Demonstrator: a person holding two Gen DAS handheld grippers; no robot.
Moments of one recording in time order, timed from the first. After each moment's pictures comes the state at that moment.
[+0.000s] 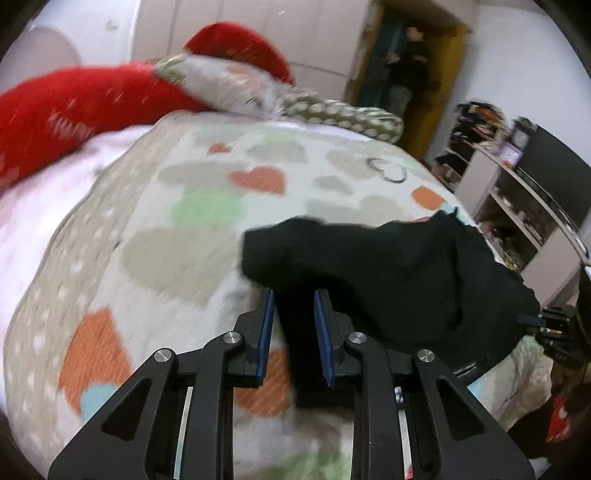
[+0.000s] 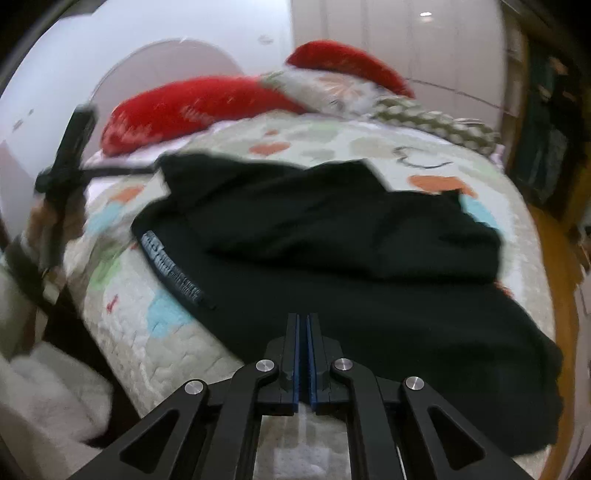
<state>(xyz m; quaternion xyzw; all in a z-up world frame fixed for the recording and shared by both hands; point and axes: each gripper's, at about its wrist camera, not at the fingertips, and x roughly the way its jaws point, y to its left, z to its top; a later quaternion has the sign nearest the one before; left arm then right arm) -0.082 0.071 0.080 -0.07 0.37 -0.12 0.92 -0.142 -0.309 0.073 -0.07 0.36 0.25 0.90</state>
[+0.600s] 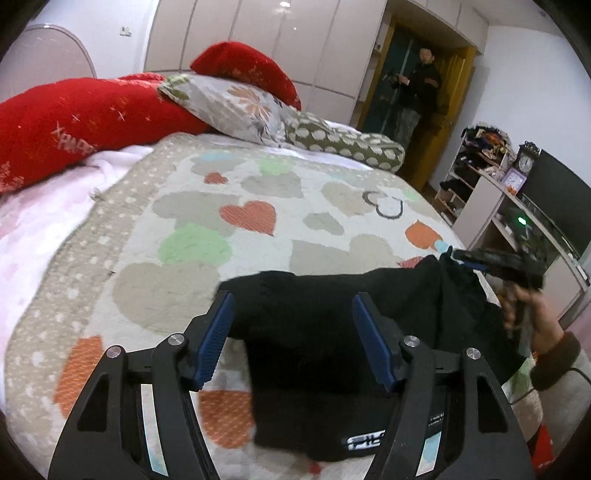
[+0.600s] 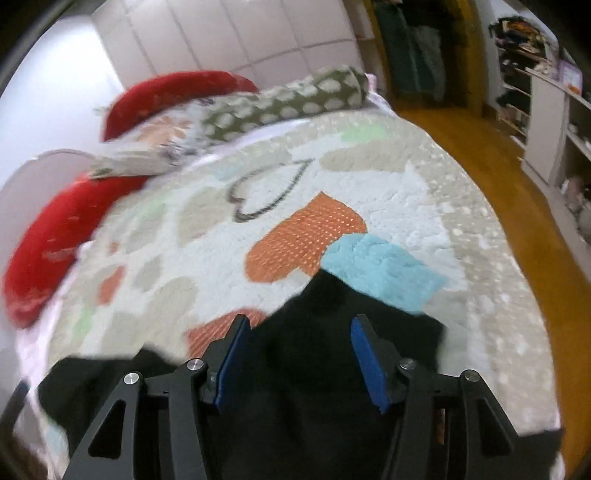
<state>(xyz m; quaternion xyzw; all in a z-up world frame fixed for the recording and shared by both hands) -0.054 0.038 0.109 -0.09 0.35 -0.11 0.93 0.090 -0.371 0.070 0.13 0.43 0.04 0.89</state>
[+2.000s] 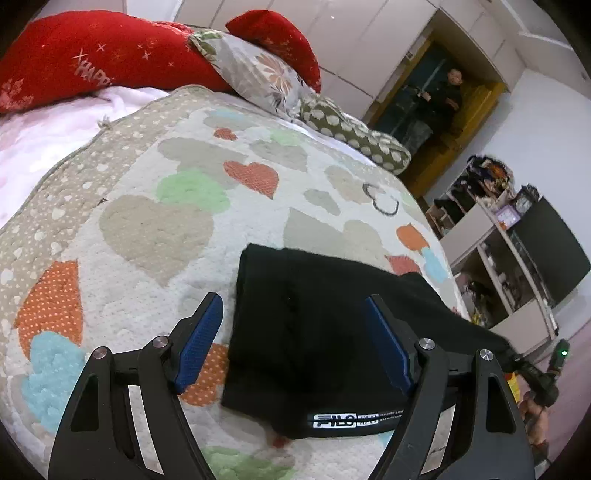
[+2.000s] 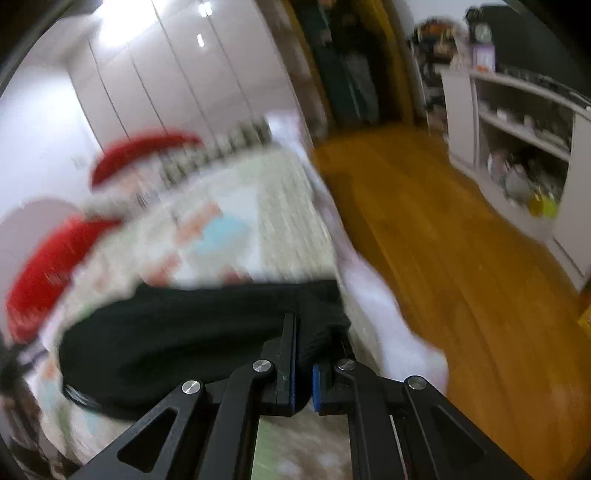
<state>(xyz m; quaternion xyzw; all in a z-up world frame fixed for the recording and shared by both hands) -0.071 0.054 0.092 -0.19 0.39 -0.11 0.89 -0.155 -0.512 0.081 0.17 0.39 -0.03 0.90</state>
